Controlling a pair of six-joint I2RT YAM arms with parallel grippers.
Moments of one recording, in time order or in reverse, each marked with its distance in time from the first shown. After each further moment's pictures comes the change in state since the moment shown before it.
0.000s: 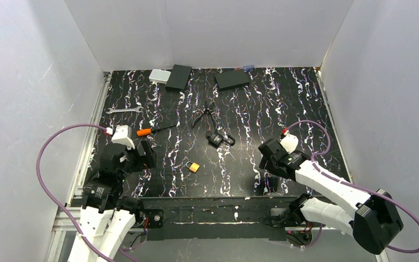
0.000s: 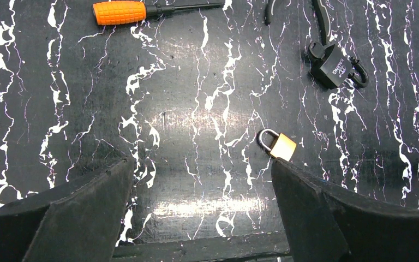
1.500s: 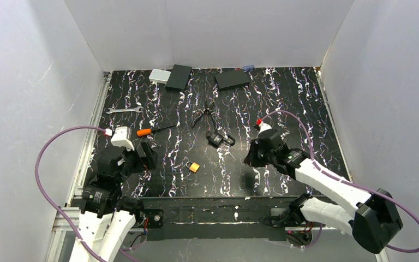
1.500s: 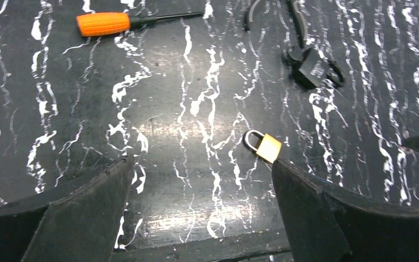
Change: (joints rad) left arm 0.000 -0.040 0.000 0.008 0.033 0.005; right arm -0.004 0.014 0.020 0.327 -0.464 -0.373
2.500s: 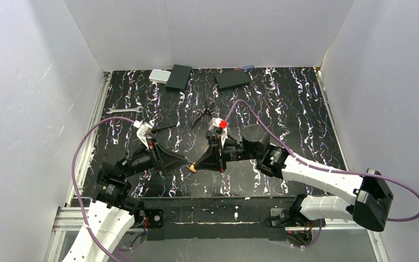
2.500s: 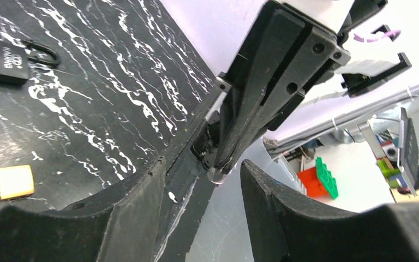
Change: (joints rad) left arm -0.076 0.021 -0.195 0.665 0.855 -0.439; right arm 0.335 0.117 0.201 0.684 -0.642 -0.225
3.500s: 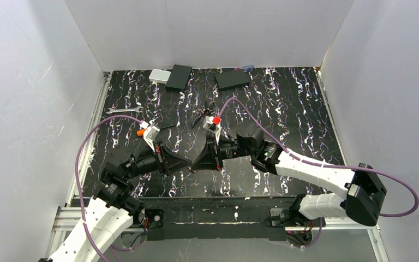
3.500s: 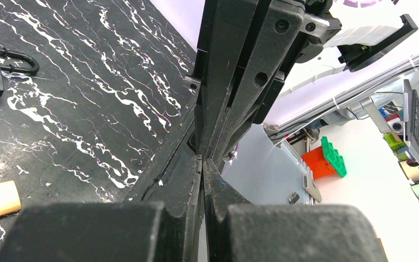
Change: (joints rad) left arm -0.184 0.037 0.000 0.059 -0.105 0.054; right arm -0.004 0.091 0.062 0.000 -0.082 0.083
